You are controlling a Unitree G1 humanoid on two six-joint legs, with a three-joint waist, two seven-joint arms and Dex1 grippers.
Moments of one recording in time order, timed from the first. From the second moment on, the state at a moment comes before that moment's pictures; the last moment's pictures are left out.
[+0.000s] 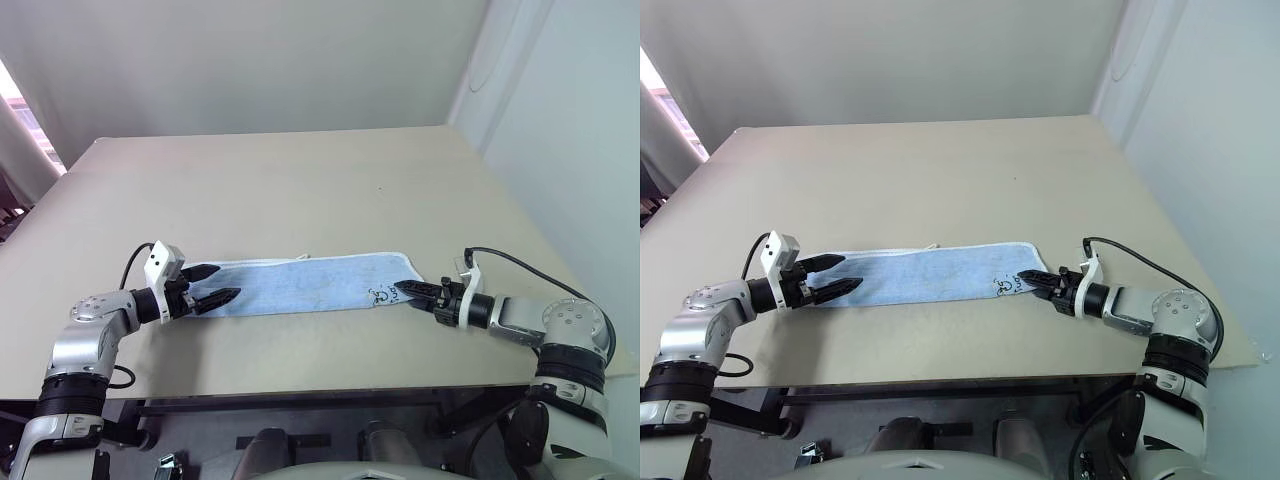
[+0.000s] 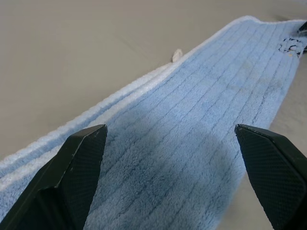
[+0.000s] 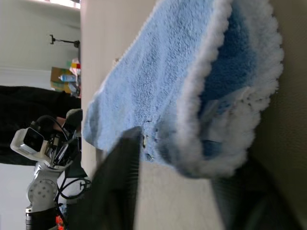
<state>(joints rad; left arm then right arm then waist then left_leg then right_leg) -0.24 0.65 0.13 0.31 -0.39 0.30 -1.11 -0.44 -0.38 -0.56 0.34 0.94 1.54 0.30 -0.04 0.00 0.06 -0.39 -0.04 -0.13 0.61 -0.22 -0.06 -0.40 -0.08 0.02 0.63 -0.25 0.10</state>
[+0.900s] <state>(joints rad) -0.25 0.66 0.13 0.37 -0.38 0.30 -1.07 -0.50 -0.65 -0.44 0.13 0.97 1.53 0.63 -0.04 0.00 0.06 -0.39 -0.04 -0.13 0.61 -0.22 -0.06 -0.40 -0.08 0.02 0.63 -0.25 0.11</state>
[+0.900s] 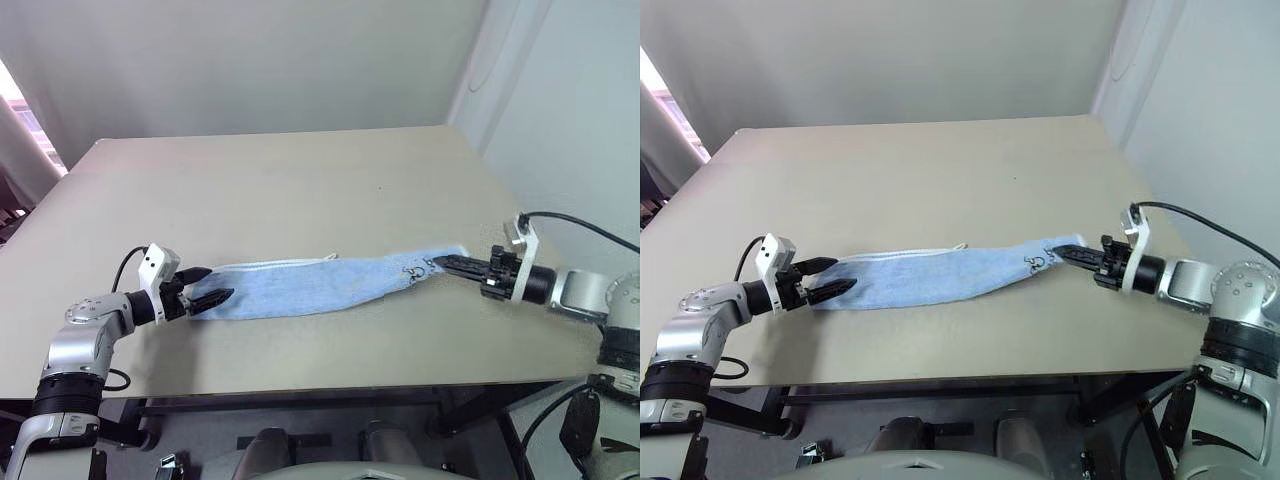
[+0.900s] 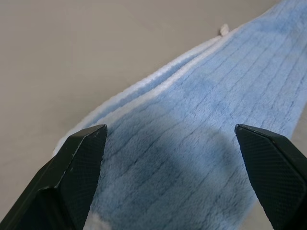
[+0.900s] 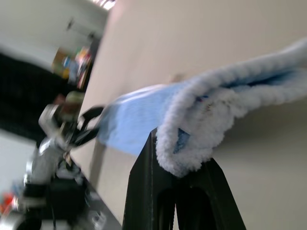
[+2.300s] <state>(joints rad) -0.21 0.67 0.13 0.35 -0.36 0.30 -1.04 -0.80 -0.41 0.57 0.16 0.23 0.65 0.96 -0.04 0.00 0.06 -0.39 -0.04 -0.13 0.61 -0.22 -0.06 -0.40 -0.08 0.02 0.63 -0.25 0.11</state>
